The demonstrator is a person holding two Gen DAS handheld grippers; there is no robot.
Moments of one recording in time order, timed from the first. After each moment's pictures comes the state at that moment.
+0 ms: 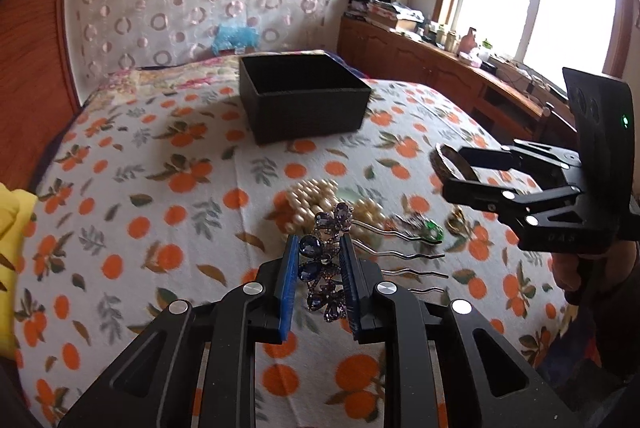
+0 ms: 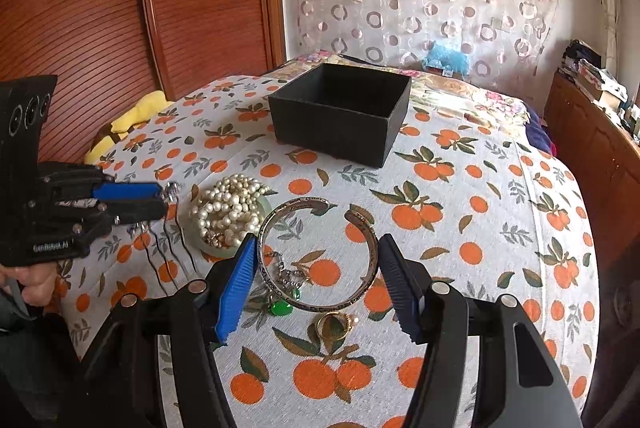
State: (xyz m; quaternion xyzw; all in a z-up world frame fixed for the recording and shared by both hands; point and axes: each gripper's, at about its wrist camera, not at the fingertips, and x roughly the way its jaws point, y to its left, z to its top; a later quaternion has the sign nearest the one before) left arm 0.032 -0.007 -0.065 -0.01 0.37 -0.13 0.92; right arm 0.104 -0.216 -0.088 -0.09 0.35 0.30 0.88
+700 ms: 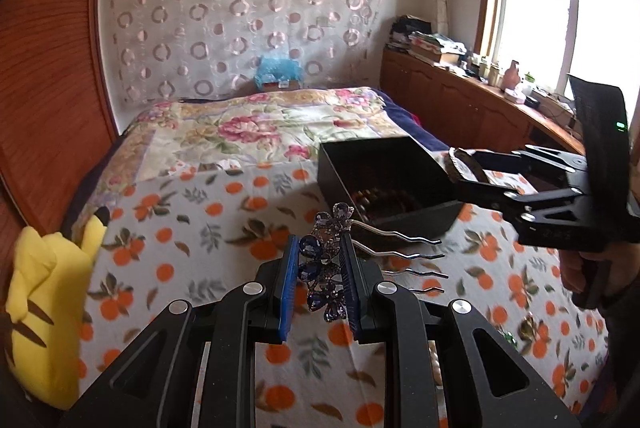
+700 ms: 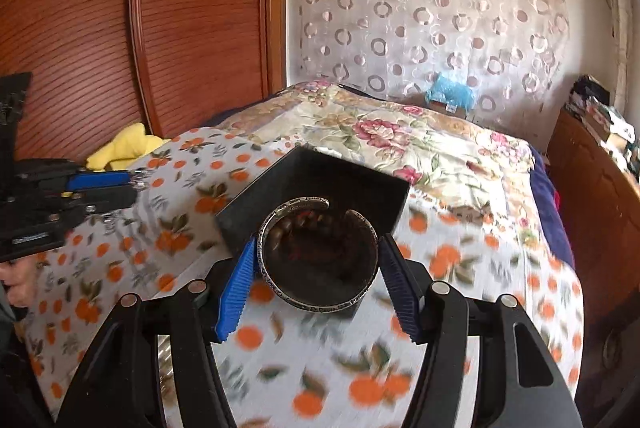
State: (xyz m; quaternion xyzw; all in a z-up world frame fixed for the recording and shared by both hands) left arm 0.115 0.042 -0.019 -0.01 0.32 -0.06 0.94; right arm 0.223 -0.167 -0.047 -0.11 0.30 0.31 0.89
